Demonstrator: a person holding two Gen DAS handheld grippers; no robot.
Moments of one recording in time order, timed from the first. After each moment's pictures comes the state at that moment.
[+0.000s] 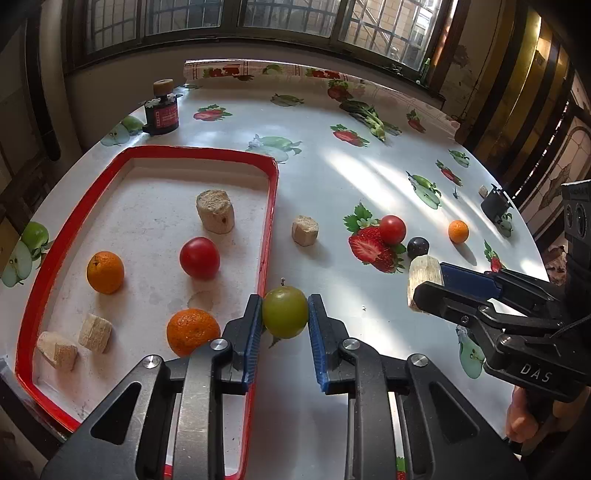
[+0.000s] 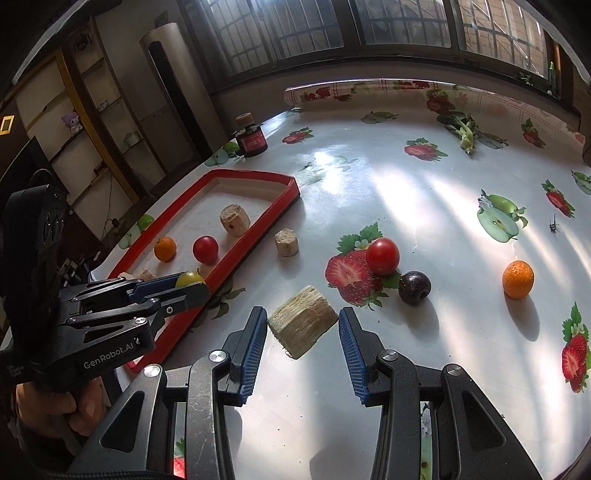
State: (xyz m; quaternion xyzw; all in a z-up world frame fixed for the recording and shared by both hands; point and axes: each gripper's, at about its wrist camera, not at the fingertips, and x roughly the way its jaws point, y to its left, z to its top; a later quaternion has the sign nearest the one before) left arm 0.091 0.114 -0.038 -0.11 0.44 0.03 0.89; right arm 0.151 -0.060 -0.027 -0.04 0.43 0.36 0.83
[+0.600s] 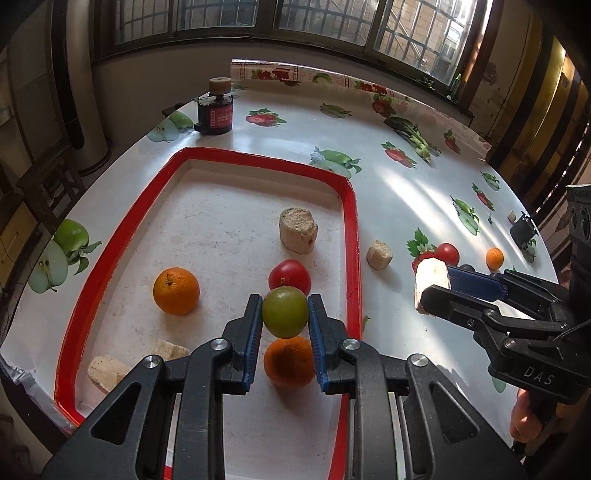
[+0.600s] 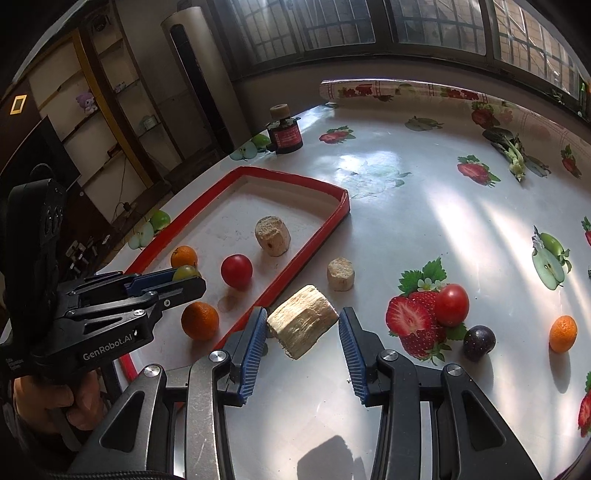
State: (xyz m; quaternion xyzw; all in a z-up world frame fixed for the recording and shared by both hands) left arm 0.094 0.176 -0.039 -0.12 0.44 0.07 0.89; right arm 0.164 0.008 -0.026 -0.07 0.43 0.39 0.81
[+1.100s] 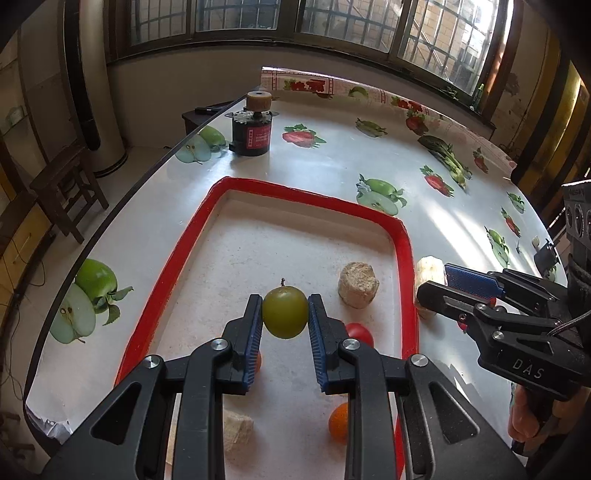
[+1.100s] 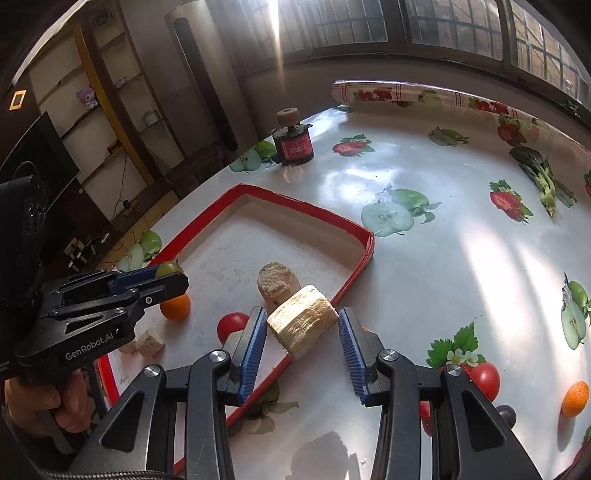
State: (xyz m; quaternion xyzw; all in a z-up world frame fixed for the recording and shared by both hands) left arm 0.131 0.225 -0.033 -0.12 0.44 0.10 0.88; right arm 0.209 0.068 -0.028 -0.08 0.44 0.40 0.80
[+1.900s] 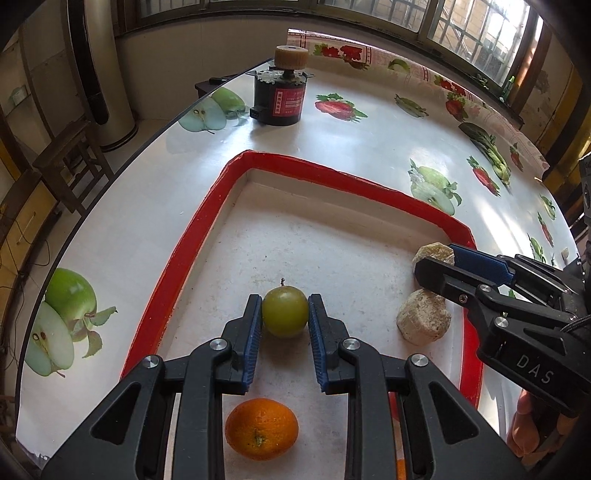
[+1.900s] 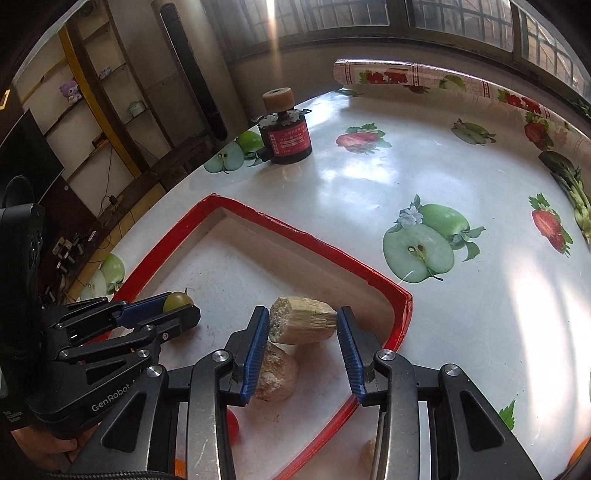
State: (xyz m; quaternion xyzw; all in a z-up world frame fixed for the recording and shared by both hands) left arm 0.171 0.254 -0.075 -0.14 0.49 0.13 0.85; right arm 0.258 0.132 -0.059 -0.09 0.46 0.38 0.80
